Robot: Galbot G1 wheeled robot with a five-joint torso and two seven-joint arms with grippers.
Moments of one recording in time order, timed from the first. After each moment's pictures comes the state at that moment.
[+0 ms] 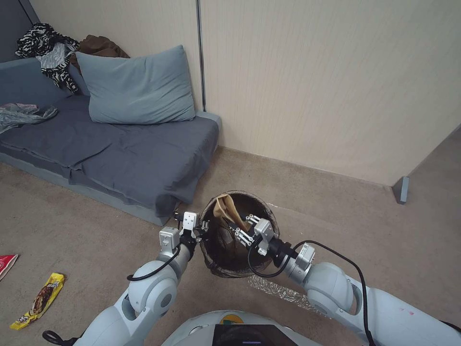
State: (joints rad) left arm 1.39 -1.08 -0.14 -2.24 -0.65 0.49 -0.37; right arm -1.17 0.63 -0.18 2.16 0.52 0.16 0.05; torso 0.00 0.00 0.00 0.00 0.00
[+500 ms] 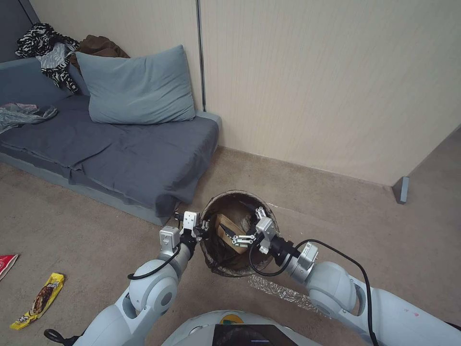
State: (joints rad) left arm 1.39 -1.08 -0.14 -2.24 -0.65 0.49 -0.37; right arm -1.18 0.62 -0.14 2.20 0.52 0.15 0.07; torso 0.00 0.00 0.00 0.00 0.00
